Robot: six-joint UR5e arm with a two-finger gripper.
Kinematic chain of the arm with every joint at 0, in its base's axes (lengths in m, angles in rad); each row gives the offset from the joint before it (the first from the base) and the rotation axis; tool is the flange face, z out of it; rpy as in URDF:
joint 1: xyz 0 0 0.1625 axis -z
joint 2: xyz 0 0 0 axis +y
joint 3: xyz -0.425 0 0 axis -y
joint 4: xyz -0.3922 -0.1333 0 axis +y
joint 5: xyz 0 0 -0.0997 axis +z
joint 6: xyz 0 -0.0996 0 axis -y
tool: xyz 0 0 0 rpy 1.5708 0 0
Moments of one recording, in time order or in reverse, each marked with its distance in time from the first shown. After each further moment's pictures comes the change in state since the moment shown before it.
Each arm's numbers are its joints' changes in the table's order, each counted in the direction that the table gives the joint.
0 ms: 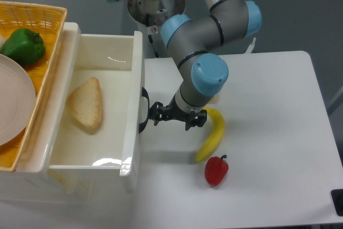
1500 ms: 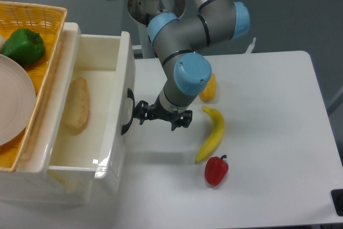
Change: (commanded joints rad) arm 0.069 -0.009 -0.005 -0.003 0.023 -0.029
